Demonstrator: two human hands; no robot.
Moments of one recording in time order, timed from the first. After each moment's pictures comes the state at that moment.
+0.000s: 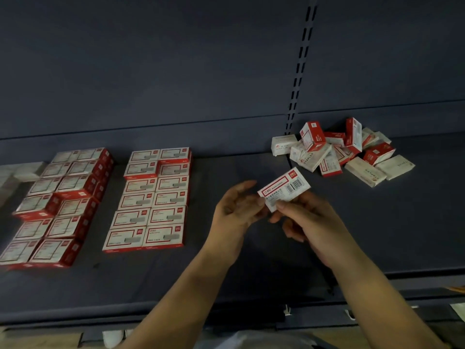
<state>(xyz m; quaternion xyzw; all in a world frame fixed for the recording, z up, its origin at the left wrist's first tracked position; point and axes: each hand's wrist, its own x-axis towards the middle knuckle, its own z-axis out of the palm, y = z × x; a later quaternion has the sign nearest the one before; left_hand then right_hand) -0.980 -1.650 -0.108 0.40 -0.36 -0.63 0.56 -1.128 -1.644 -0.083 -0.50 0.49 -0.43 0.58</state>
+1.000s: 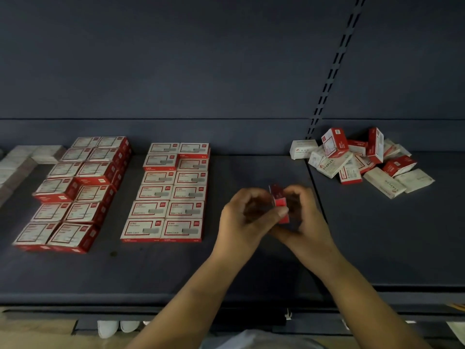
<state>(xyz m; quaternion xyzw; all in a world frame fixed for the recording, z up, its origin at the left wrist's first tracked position) -0.956 -1.630 -0.097 0.46 -0.53 -0.44 0.56 -1.088 -1.639 -0.100 -0.66 0.47 -0.42 0.41</state>
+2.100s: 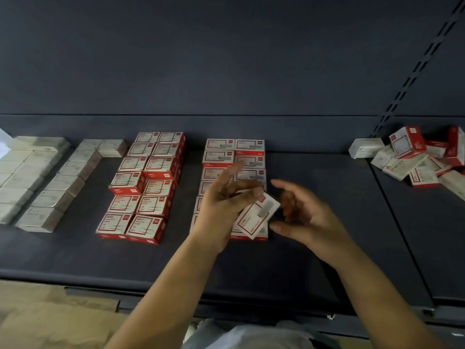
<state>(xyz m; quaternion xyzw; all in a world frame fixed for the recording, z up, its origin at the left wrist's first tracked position) -0.825 -1.626 -0.071 0.44 -0.36 -0.59 0.58 -0.992 -1.641 -0.084 -0.65 0.38 -0.35 0.55</state>
